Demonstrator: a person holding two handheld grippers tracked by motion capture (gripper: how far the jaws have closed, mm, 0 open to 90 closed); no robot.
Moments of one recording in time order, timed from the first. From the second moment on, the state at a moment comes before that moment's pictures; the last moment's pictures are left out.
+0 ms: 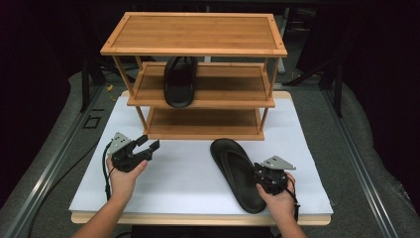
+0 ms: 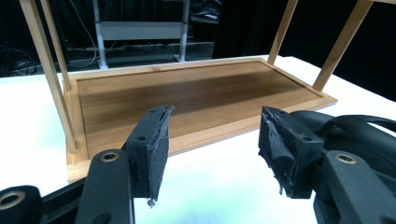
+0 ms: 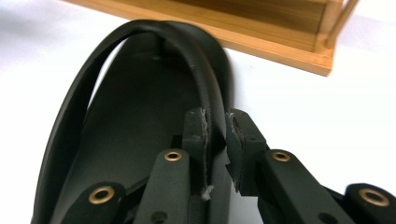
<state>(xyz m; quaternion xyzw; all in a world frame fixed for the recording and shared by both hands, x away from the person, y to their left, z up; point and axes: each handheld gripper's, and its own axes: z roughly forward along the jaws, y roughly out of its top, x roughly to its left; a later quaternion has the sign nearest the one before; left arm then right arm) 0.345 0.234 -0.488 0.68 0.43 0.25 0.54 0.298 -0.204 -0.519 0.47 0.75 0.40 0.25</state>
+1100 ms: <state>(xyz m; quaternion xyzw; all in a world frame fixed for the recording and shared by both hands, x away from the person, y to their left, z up) 0.360 0.220 -0.491 0.69 0.42 0.22 0.54 0.287 -0.218 -0.527 0.48 0.75 0.38 0.24</state>
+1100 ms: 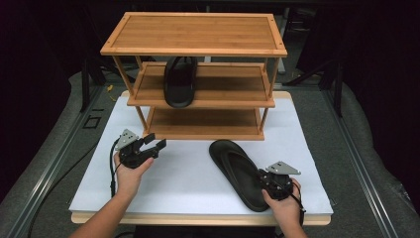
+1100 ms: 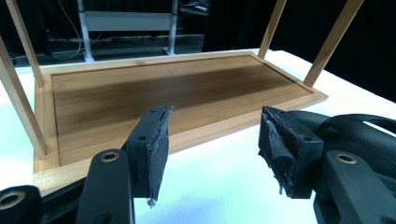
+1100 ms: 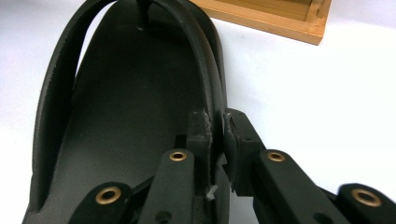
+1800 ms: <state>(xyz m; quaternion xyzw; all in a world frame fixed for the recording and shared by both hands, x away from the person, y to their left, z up) 0.361 0.222 -0.493 0.69 0.43 0.22 0.54 0.286 -0.221 -0.523 0.49 0.74 0.39 0.25</state>
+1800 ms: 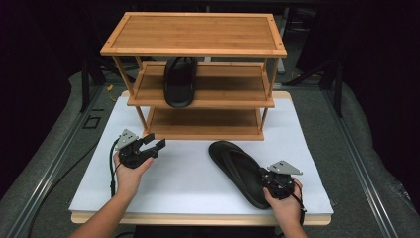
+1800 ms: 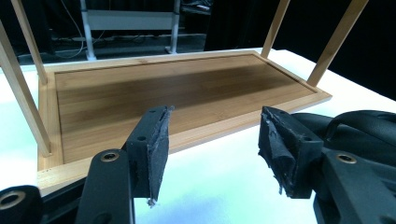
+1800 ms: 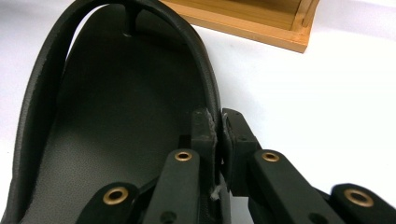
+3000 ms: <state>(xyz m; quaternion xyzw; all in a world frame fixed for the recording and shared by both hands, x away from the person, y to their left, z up) 0.362 0.226 -0.494 0.68 0.44 0.23 0.54 0.261 -0.225 -0.486 0.47 0.69 0.47 0.28</state>
